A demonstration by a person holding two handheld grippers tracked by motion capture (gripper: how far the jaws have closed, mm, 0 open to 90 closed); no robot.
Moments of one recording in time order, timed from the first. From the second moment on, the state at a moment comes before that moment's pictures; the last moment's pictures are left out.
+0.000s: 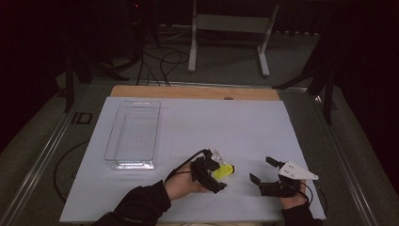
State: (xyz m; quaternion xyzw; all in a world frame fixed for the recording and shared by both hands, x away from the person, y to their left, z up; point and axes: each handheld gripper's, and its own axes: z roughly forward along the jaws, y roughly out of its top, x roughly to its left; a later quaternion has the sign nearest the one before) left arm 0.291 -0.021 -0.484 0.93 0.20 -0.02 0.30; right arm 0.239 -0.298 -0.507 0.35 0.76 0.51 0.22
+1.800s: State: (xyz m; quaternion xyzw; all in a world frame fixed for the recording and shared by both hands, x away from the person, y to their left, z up) left arm 0.309 -0.015 -0.468 0.95 0.19 -0.02 0.24; right arm 0.237 -0.297 -0.504 0.35 0.76 0.50 0.22
